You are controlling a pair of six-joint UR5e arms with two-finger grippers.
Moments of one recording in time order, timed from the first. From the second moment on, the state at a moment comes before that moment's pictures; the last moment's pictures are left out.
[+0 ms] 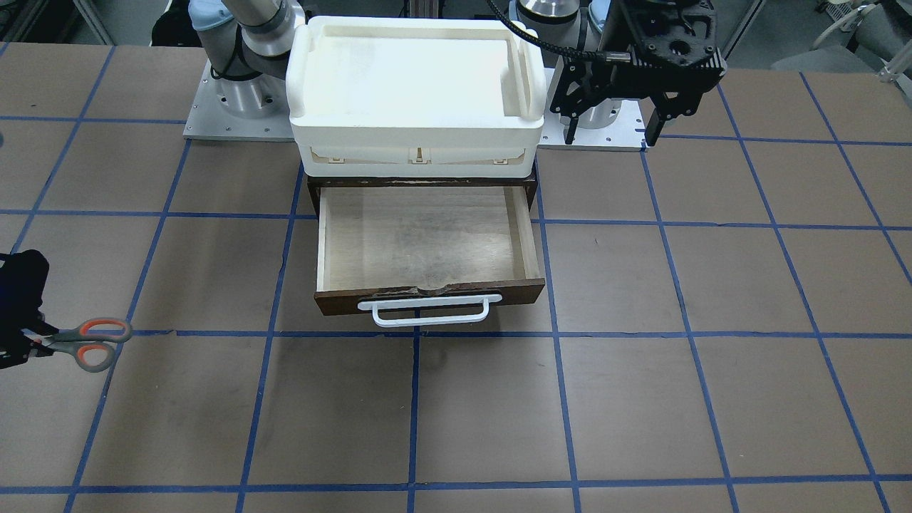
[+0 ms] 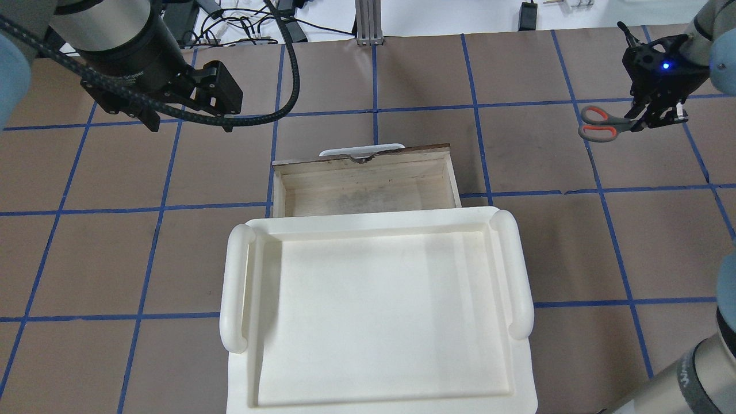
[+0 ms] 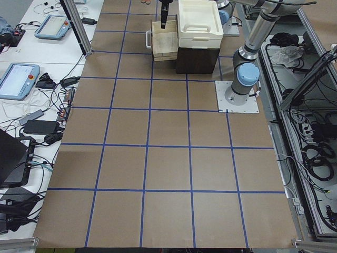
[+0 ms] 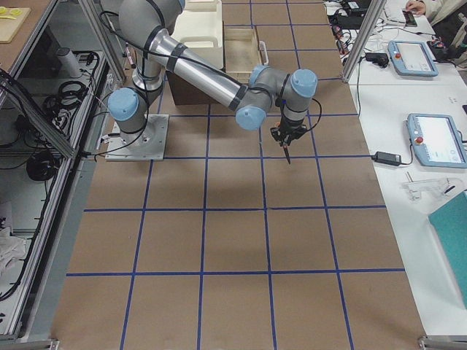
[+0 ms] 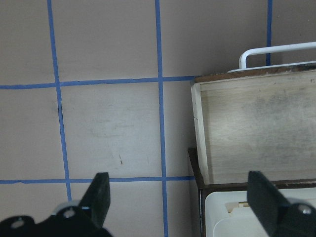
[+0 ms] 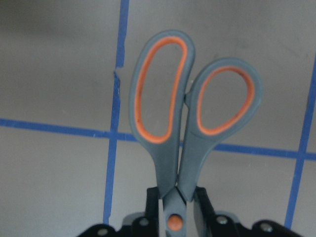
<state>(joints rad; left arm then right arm) -1.66 -1.51 -1.49 -1.62 1.62 -0.05 1.19 -1.21 1.53 -1.88 -1.54 -2.08</state>
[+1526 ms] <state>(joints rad) -1.66 -1.51 -1.49 -1.62 1.62 -0.05 1.90 -1.34 1.53 -1.73 -1.55 -1.26</state>
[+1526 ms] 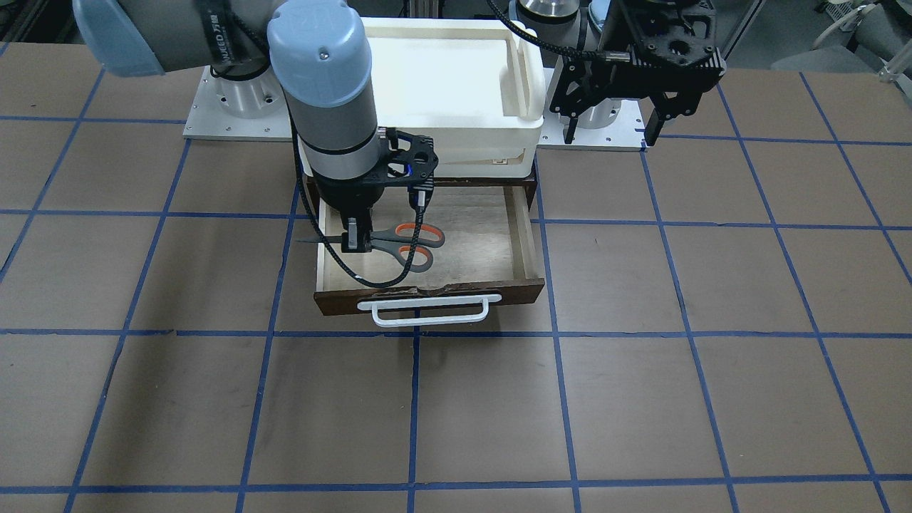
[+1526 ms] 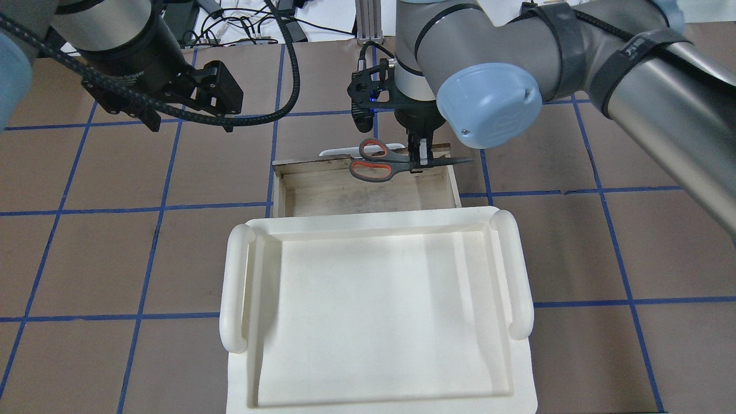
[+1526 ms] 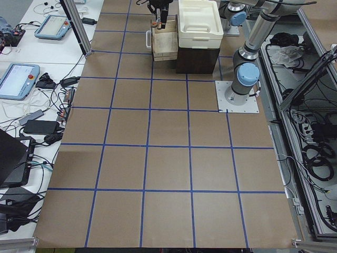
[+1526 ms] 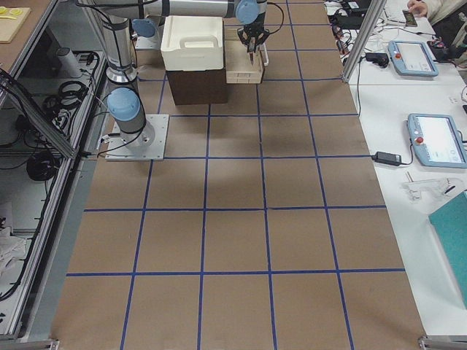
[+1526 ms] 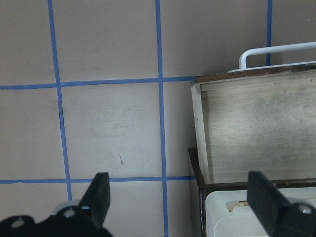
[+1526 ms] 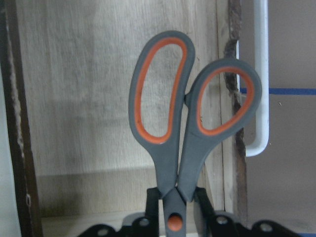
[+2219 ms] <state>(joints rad) -1.66 -1.51 -1.49 -1.62 1.62 -0.05 1.99 -1.28 1.54 -1.78 -1.54 -1.21</state>
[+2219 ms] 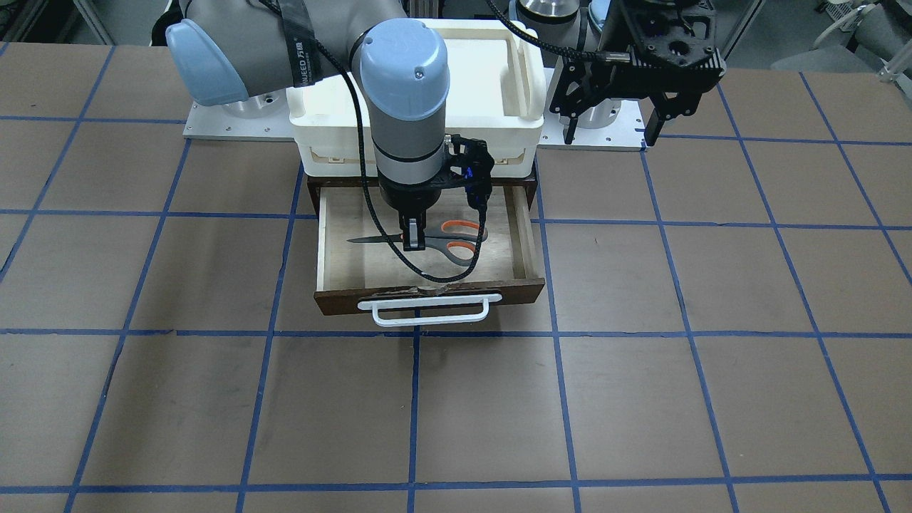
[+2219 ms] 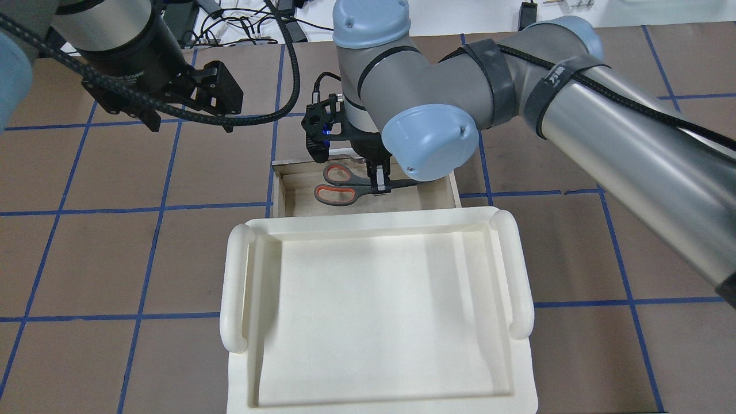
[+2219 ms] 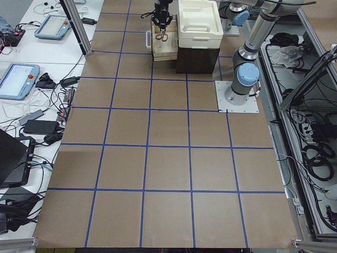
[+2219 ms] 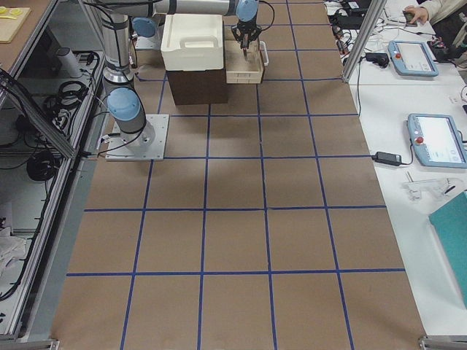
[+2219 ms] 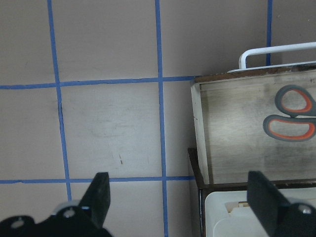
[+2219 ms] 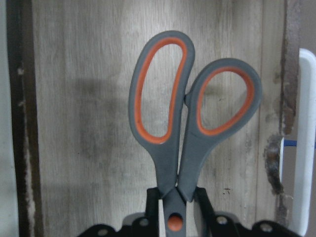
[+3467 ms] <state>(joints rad) -1.66 -1.51 -1.49 -1.62 1.62 -0.05 1.99 -1.28 1.53 -1.81 -1.47 -0.98</state>
